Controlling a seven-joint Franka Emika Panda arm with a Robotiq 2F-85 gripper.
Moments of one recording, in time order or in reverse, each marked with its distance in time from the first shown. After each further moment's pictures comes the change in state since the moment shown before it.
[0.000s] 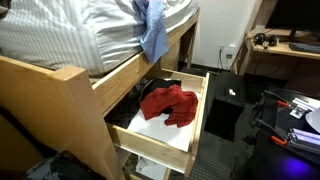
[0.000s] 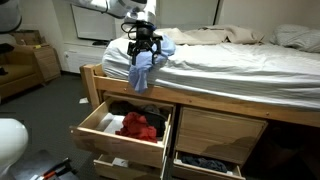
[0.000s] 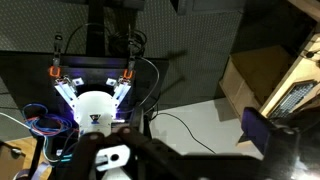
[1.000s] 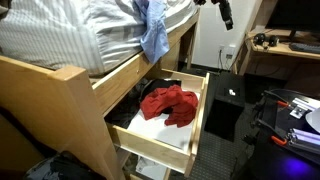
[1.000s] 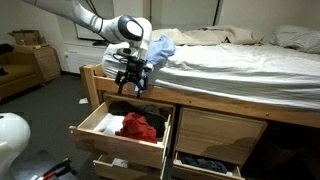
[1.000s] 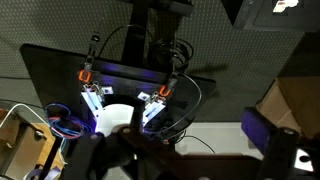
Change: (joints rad) arm 0.242 -0.125 -0.101 -0.508 0.111 0.300 0.006
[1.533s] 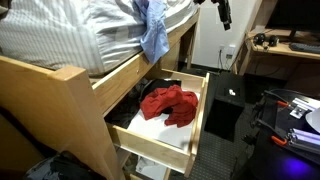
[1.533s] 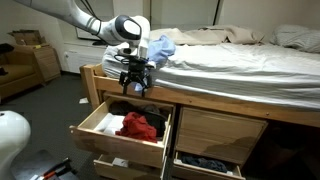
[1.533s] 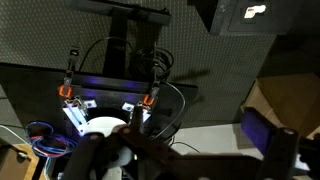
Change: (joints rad) arm 0.085 0.060 -0.104 -0.027 -0.001 0.085 0.000
